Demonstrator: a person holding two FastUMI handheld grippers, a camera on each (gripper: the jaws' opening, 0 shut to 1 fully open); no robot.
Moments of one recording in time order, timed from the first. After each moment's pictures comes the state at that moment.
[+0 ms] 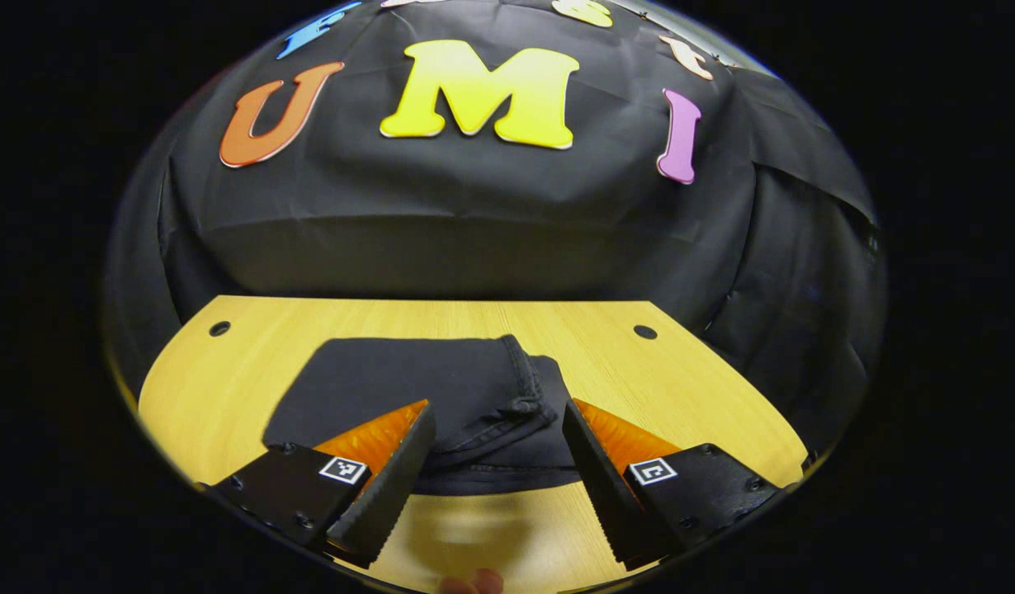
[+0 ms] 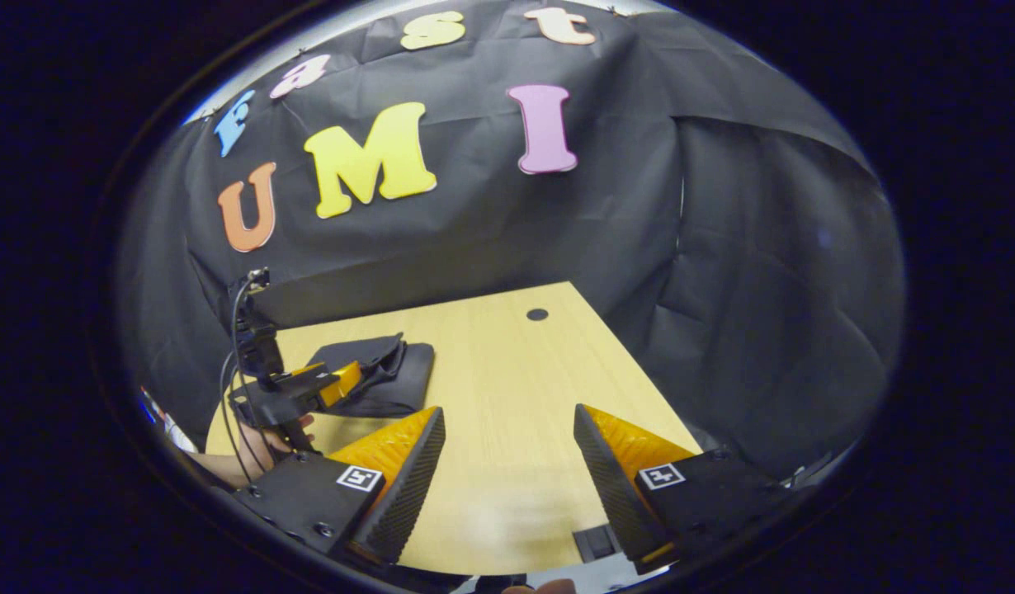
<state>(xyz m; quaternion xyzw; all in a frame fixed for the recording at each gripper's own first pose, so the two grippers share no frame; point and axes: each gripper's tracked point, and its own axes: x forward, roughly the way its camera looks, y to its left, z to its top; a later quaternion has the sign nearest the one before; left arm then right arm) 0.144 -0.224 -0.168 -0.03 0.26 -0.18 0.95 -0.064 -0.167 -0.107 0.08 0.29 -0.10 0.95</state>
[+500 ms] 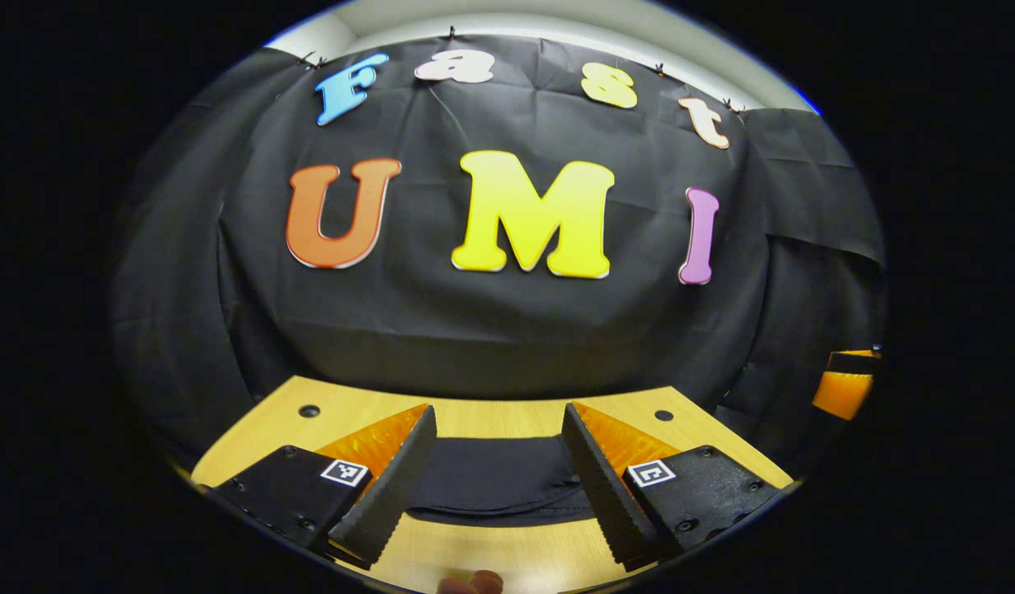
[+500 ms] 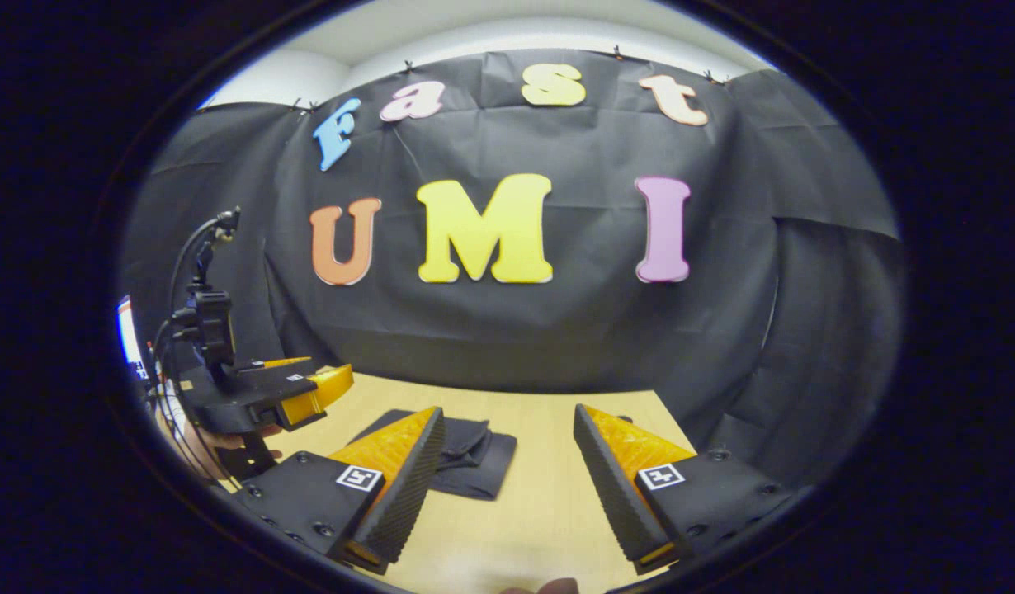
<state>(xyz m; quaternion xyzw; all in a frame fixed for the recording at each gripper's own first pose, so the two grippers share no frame) 0.138 -0.121 0.006 -0.03 0.12 -0.12 0.98 0.014 -0.044 -0.016 0.02 0.13 0.03 0.99</state>
